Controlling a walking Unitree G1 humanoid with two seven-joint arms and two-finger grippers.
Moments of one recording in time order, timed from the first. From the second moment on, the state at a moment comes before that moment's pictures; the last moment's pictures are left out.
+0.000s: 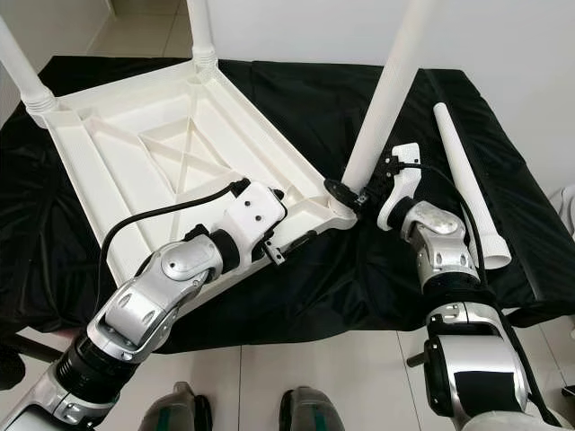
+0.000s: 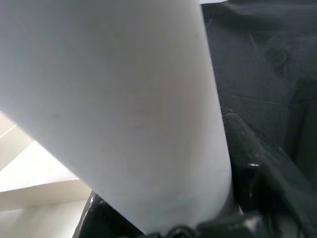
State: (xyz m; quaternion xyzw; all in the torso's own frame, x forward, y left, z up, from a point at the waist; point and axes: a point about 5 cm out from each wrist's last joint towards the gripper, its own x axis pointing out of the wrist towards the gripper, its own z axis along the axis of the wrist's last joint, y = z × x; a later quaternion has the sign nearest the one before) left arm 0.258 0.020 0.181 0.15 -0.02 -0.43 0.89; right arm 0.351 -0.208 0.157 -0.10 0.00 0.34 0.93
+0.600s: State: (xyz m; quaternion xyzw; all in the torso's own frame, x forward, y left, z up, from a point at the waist) left arm 0.257 0.017 0.182 0.14 -0.02 -0.43 0.89; right arm 0.337 -0.166 0.154 -0.01 -0.03 0.22 0.97
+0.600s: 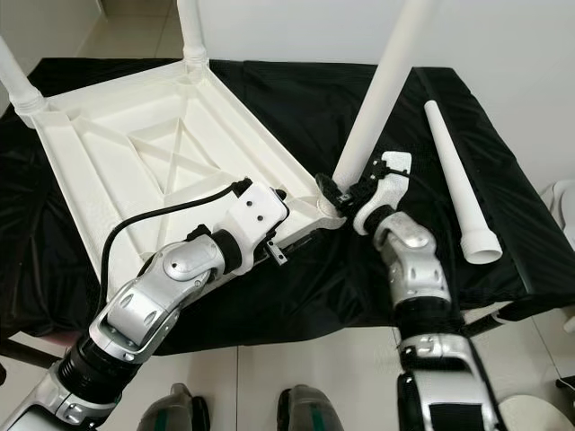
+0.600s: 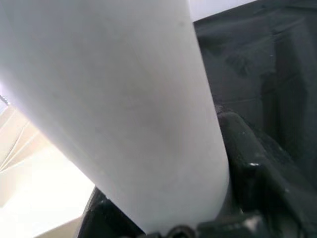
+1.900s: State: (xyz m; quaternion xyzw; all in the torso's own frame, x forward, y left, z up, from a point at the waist) left arm 0.253 0.013 0.178 0.14 -0.02 -0.45 0.88; right arm 0.304 -0.130 0.156 0.01 0.00 -0.11 0.99
